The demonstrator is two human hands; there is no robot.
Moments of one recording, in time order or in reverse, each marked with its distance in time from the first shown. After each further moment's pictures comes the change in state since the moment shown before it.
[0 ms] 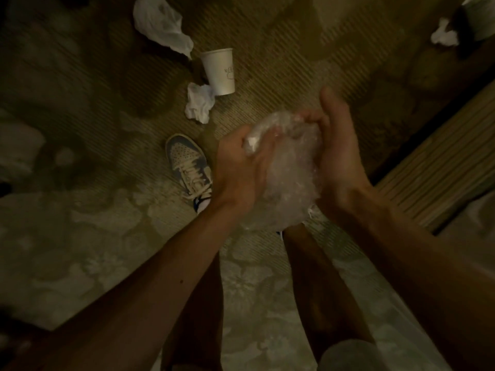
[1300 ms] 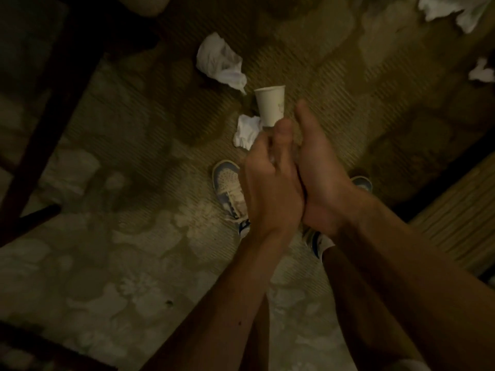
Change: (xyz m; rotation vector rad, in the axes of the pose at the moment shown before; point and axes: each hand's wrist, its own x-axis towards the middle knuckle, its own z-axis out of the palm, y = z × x) left_hand 0.017 0.025 -0.069 -0.148 0.227 -0.003; right_hand 0.019 -0.010 0.140 0.169 -0.136 0.233
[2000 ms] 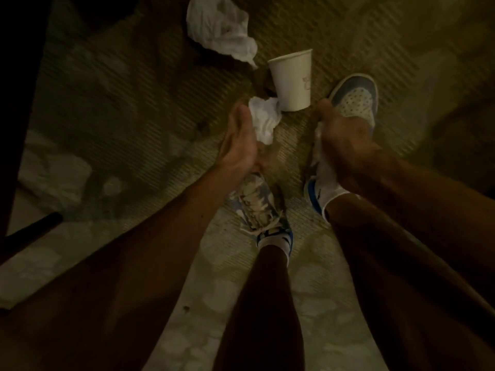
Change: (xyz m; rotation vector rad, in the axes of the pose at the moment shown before) left_hand 0.176 -0.152 -0.008 0.239 -0.192 -0.504; right_hand 0.163 0.022 -0.091 -0.500 0.601 -0.079
